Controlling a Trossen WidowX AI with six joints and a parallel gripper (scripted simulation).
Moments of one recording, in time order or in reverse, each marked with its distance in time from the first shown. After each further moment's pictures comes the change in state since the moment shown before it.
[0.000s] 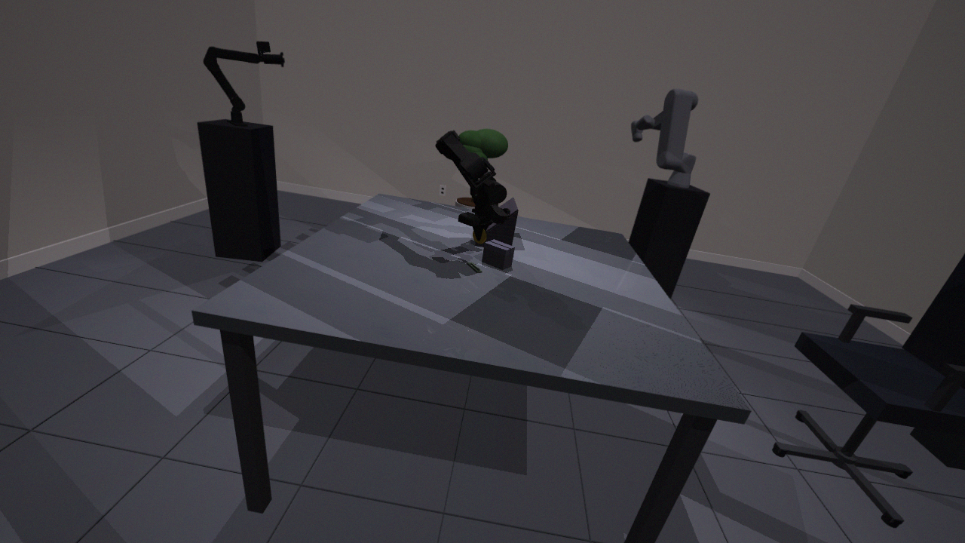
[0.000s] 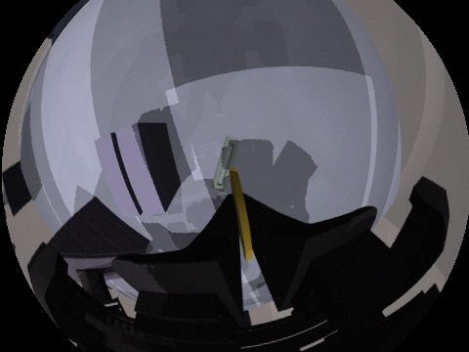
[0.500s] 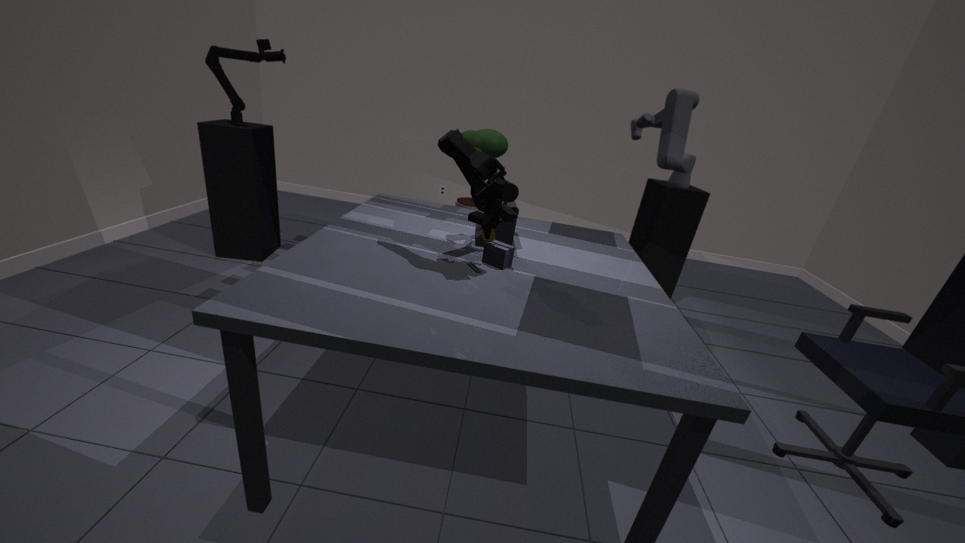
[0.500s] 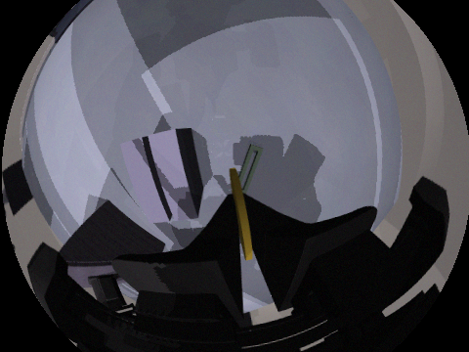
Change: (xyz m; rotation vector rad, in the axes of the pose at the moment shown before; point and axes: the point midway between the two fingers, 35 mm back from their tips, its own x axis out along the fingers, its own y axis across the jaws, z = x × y) arm -0.003 0.033 0.013 -0.009 -0.009 0.003
